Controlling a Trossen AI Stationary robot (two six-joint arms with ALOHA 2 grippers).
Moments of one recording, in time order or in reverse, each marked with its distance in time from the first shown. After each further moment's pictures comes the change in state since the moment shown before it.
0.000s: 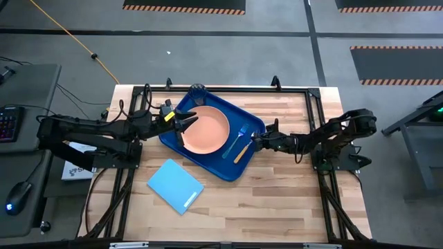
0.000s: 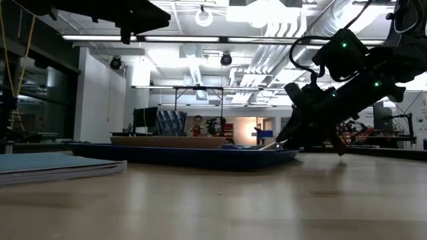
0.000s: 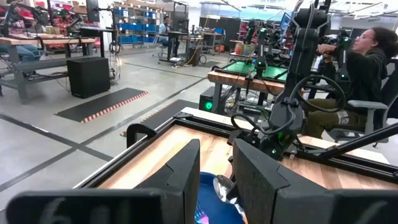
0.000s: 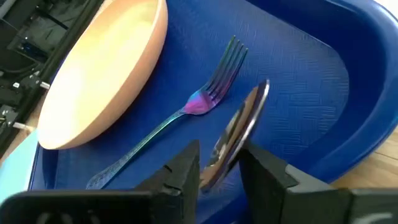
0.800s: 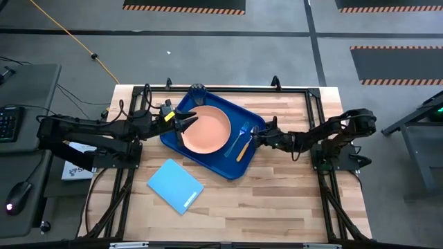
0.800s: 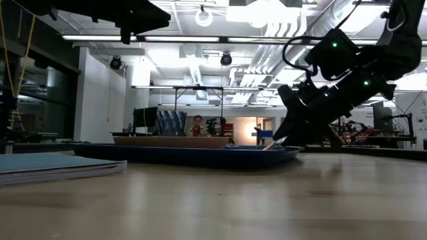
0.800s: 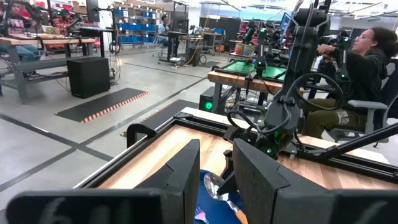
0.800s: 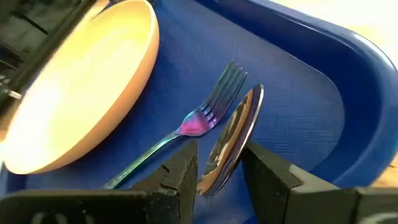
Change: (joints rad) left arm 0.000 0.000 0.000 0.000 0.000 0.000; right arm -0.023 0.001 0.047 -0.056 0.067 -0.076
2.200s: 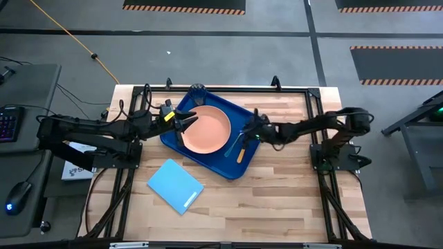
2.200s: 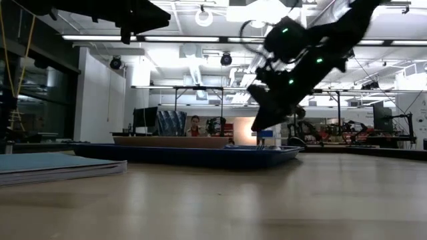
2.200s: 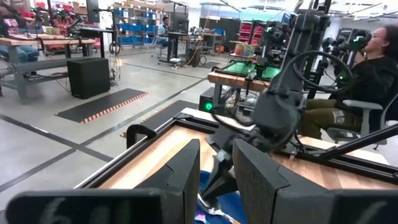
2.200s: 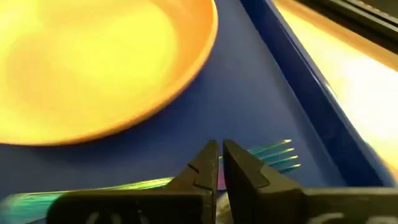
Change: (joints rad) left arm 0.001 0.000 0.000 0.004 0.000 0.000; right arm -0.047 0.052 0.376 -0.471 -0.037 -0.493
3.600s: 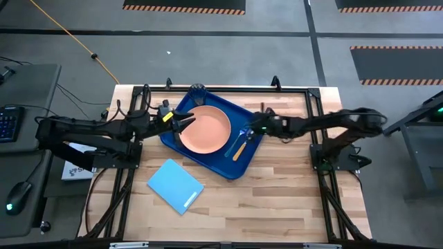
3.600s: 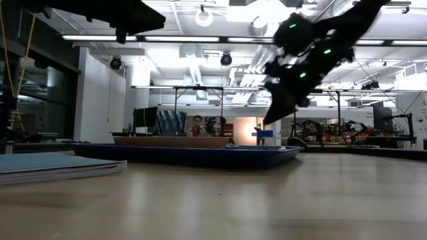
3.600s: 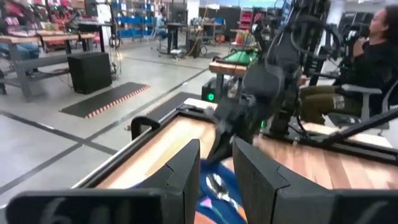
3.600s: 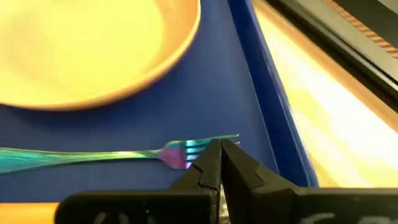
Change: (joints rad) left arm -0.005 -0.052 0.000 -0.097 0.000 0.026; right arm -0.079 -0.131 -0.010 -0.155 -0.065 -0.212
